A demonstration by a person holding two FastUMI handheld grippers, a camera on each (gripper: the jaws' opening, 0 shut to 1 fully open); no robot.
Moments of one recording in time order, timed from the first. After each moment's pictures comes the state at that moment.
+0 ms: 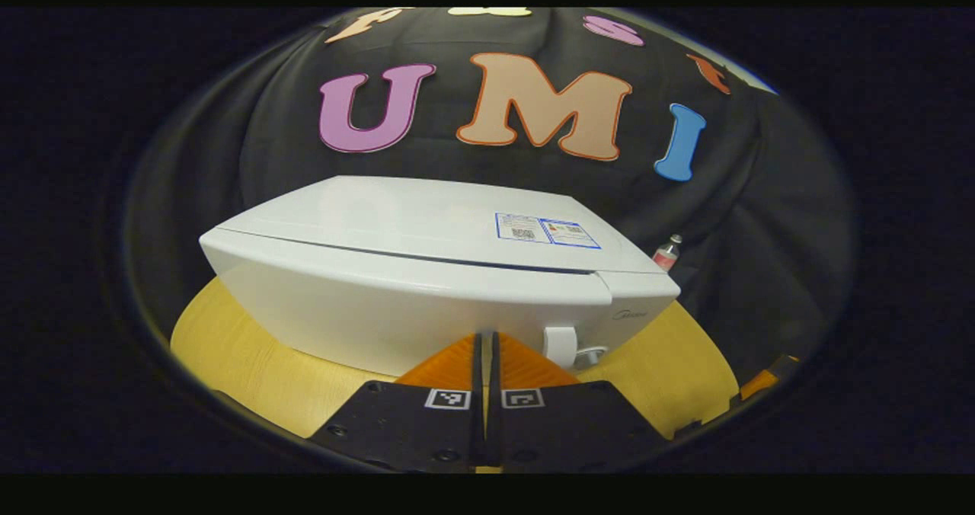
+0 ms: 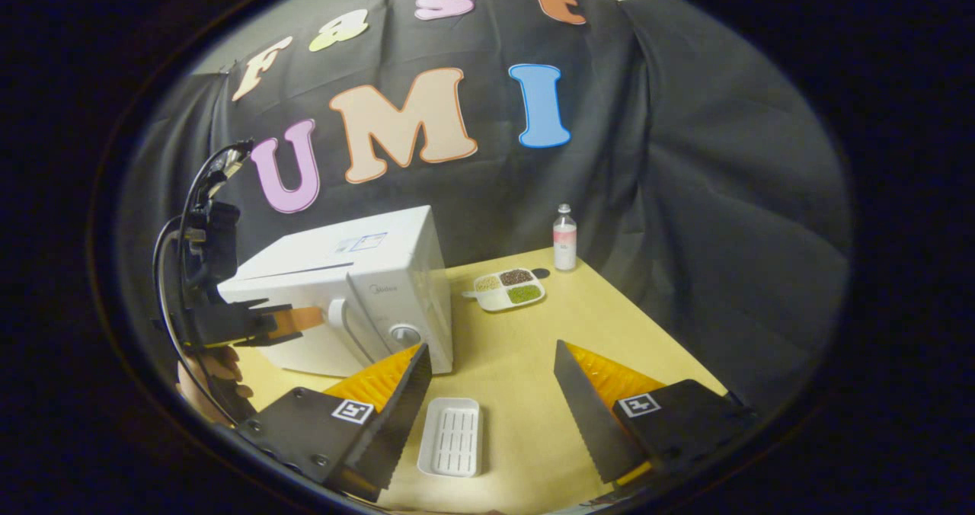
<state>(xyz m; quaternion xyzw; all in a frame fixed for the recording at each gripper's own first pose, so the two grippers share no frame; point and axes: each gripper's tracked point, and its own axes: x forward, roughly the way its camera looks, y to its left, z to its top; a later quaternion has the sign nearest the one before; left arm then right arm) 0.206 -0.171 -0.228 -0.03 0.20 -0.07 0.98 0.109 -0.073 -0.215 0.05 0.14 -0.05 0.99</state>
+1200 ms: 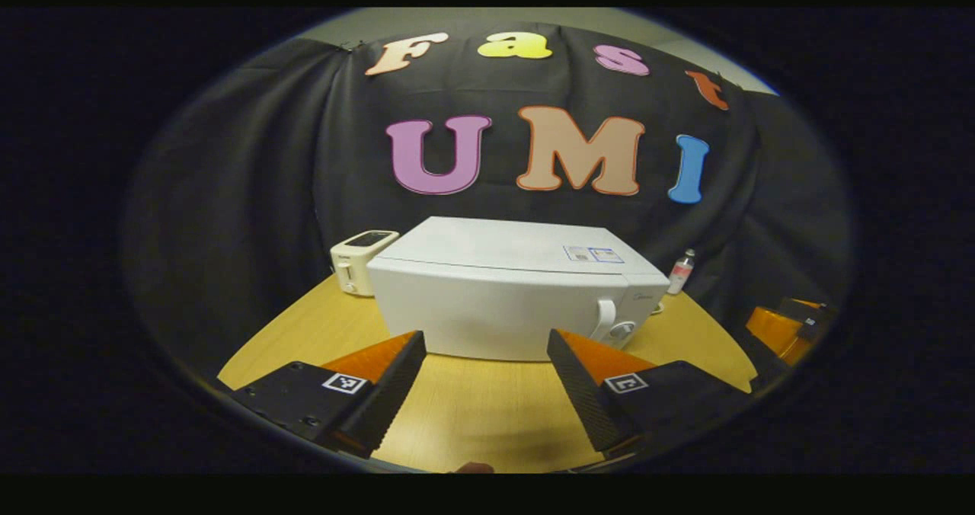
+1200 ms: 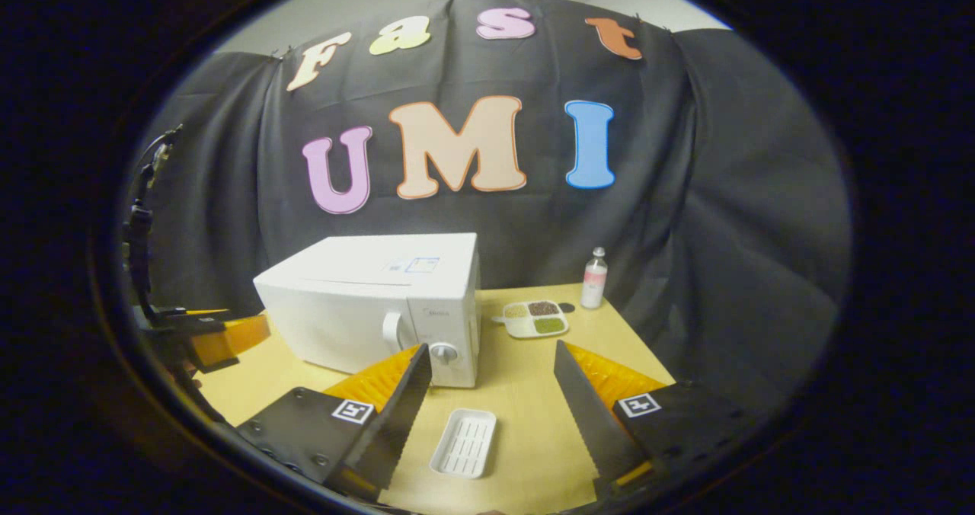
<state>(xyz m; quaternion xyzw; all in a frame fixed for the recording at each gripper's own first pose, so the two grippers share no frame) 0.068 -0.056 -0.142 -0.01 0.13 0.00 0.99 0.091 -0.031 -0.144 -0.02 0.09 0.01 1.00</state>
